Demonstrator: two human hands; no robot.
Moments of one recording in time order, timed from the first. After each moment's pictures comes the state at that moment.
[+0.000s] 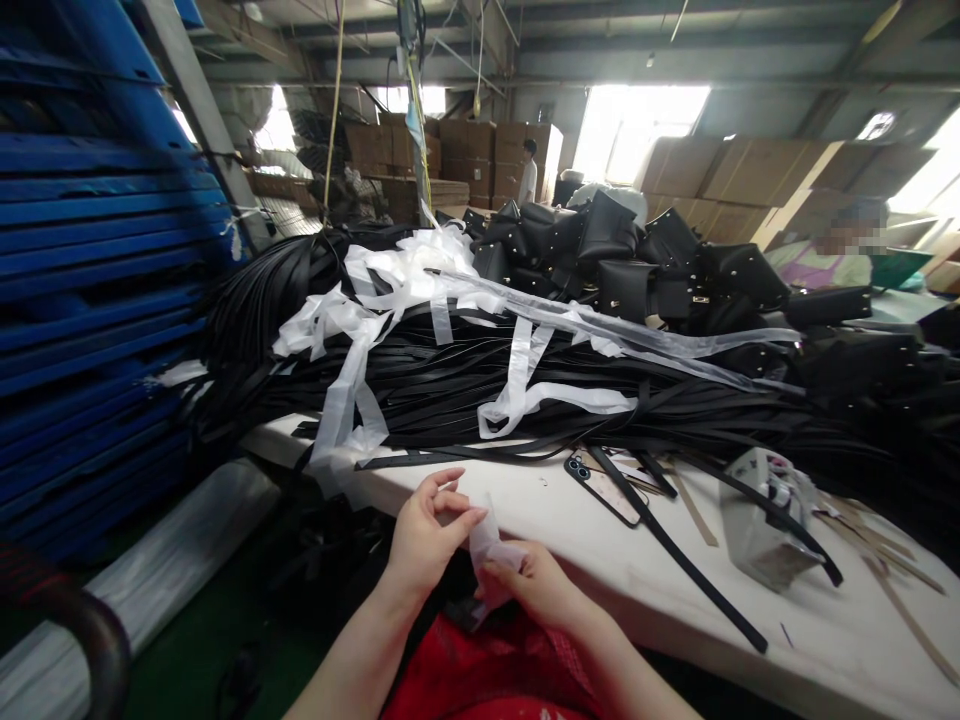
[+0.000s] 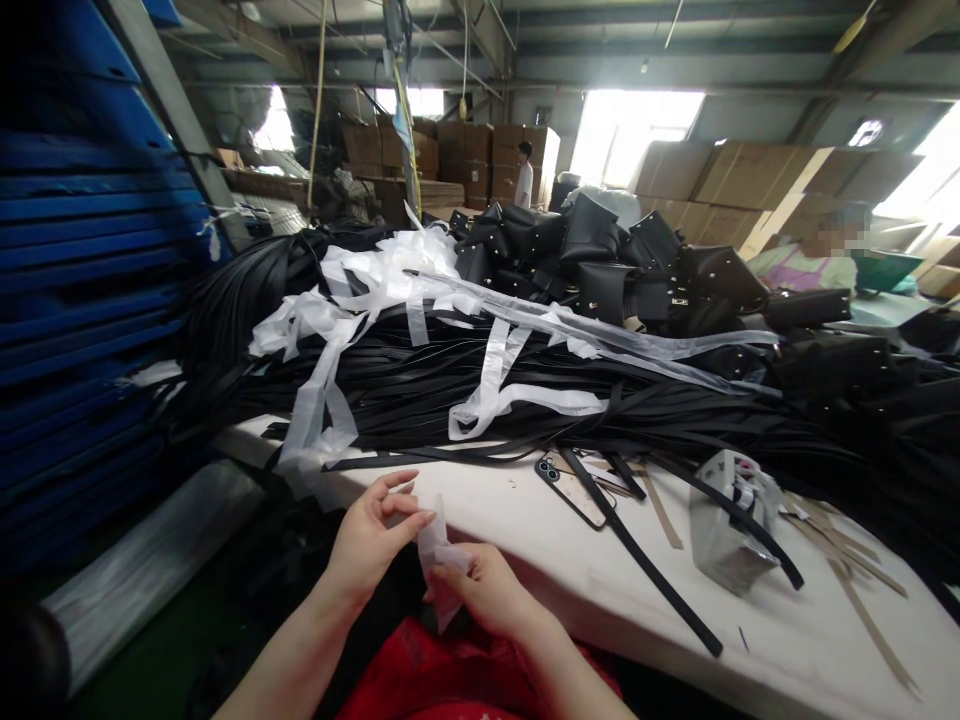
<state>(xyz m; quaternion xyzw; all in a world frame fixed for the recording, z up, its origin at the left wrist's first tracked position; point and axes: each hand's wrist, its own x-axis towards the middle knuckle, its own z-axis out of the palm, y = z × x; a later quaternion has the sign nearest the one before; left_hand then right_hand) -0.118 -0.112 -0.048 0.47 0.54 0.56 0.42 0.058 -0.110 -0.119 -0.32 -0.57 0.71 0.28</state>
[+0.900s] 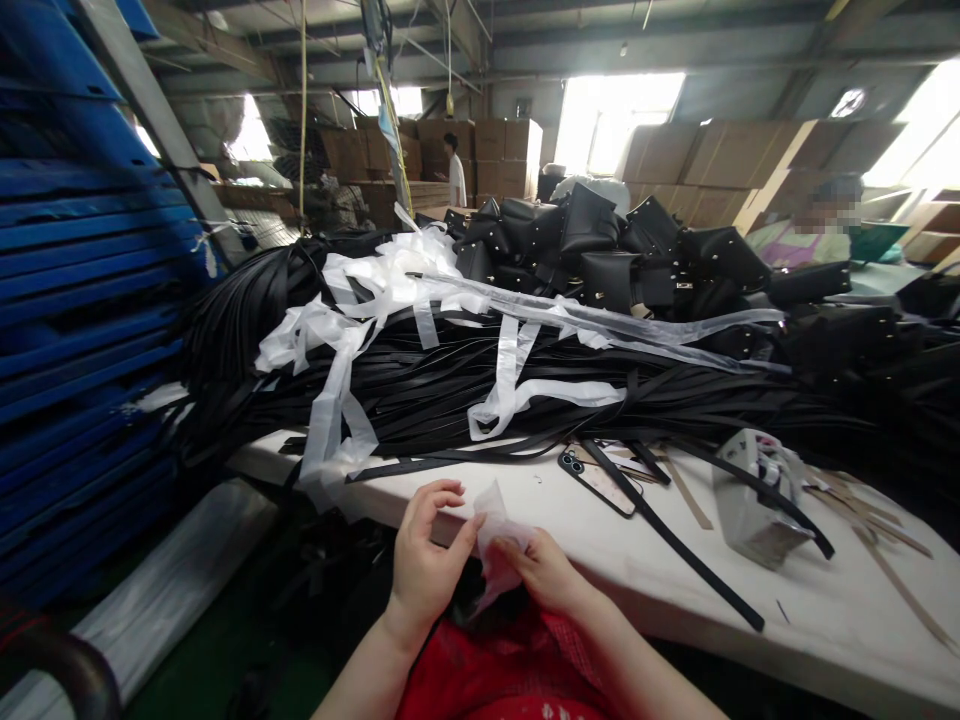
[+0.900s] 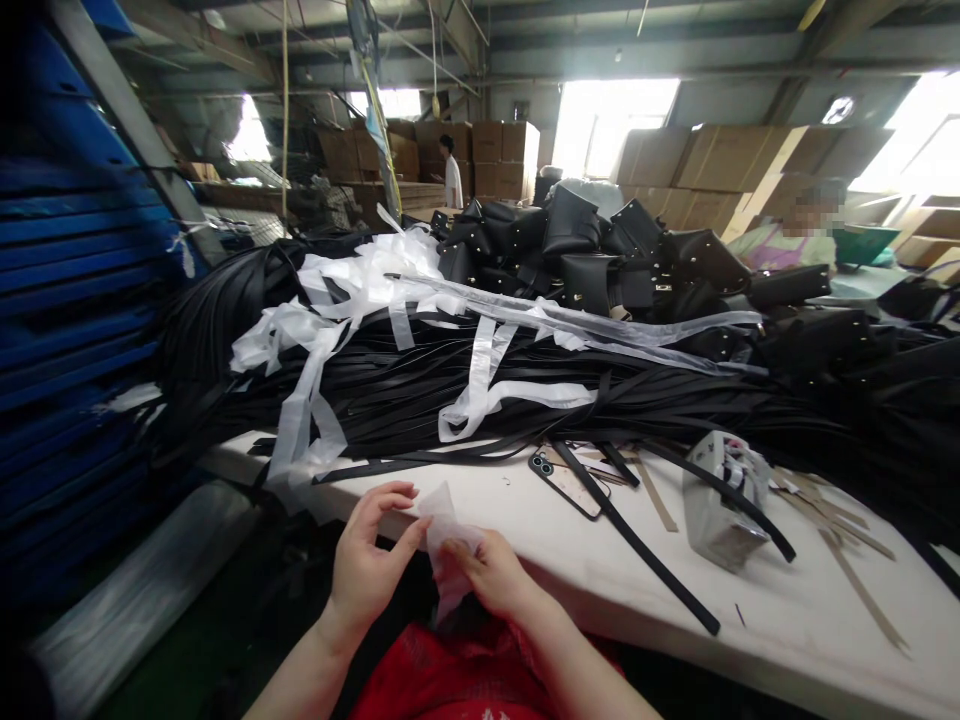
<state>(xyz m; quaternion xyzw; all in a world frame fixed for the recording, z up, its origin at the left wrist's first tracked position) -0.109 -0.119 -0.056 0.60 0.55 0.55 0.19 0.065 -0.098 -0.108 -0.33 -0.61 0.65 0.32</state>
